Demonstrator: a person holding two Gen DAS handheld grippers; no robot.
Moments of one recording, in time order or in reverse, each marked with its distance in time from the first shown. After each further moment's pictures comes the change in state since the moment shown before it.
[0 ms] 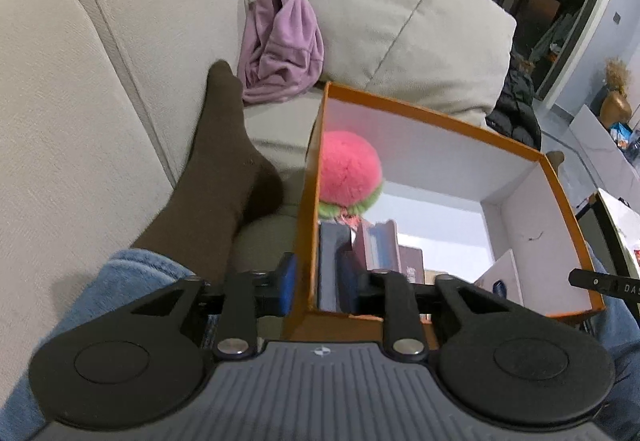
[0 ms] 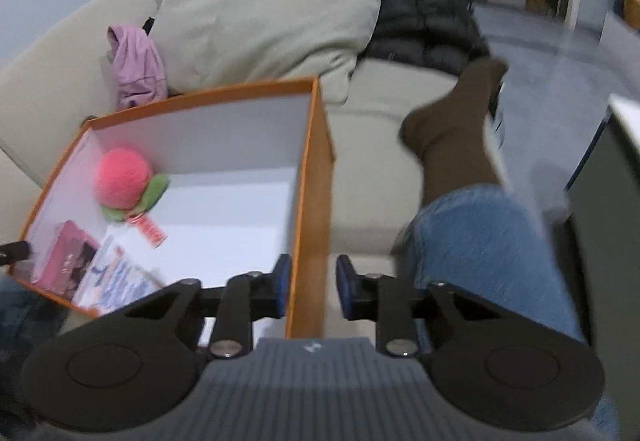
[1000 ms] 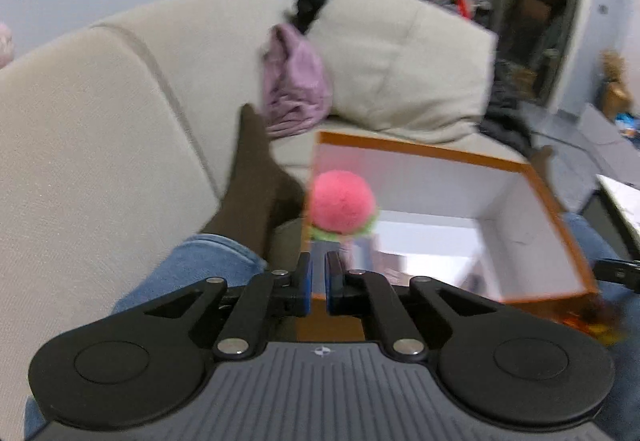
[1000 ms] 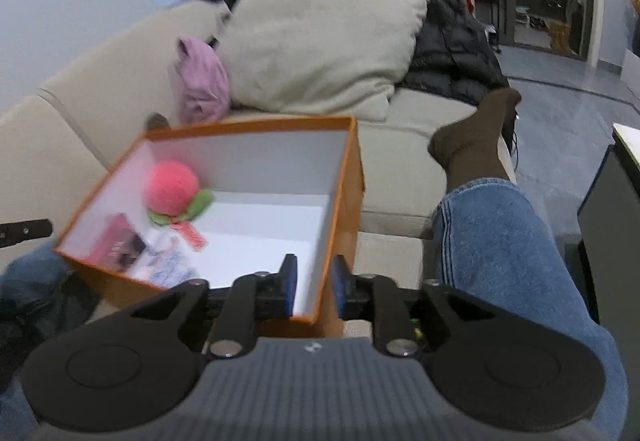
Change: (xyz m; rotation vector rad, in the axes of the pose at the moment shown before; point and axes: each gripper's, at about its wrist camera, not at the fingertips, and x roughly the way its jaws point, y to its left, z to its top) left arm -0.098 -0.011 -0.058 0.110 -0.147 0.054; right arm -0.095 0.026 -0.066 -0.098 -0.131 0.081
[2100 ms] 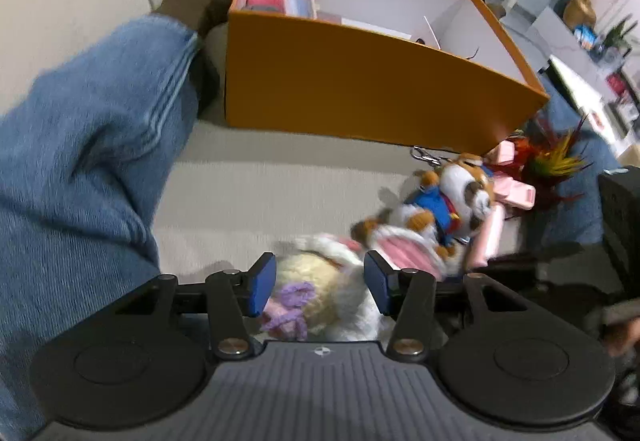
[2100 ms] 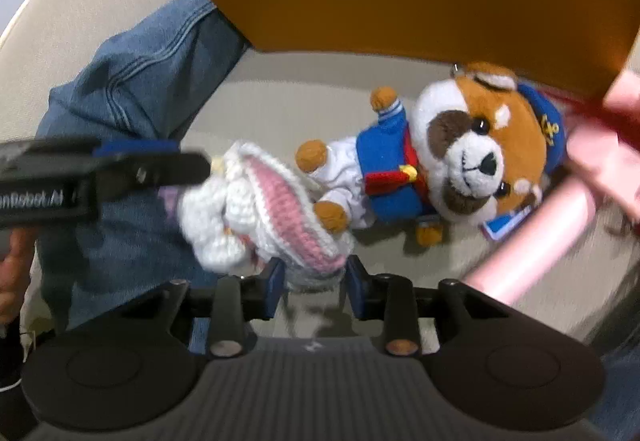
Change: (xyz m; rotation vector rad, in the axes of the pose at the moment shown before) left arm 0.007 0.003 -0.089 -0.042 0.448 -0.205; right arm 0.066 0.107 -0.128 -0.058 0.532 0.340
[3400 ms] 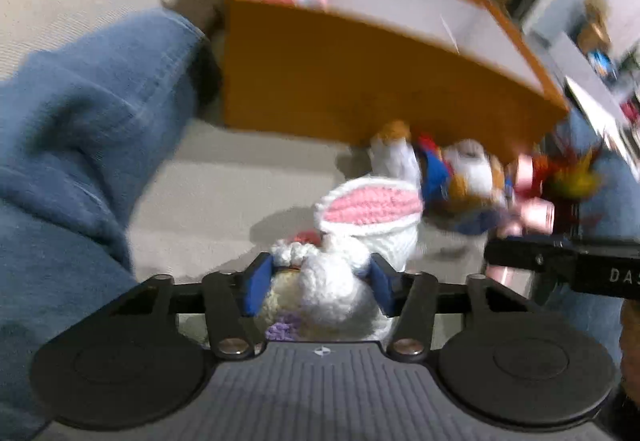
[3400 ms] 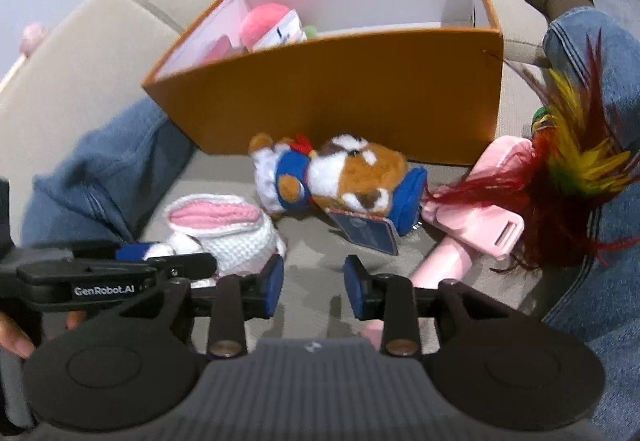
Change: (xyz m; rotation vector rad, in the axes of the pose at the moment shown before) left arm 0.014 -0.005 -0.004 -0.044 -0.131 0.084; right arm -0.060 -0.022 0.004 0.151 -0.238 -0.082
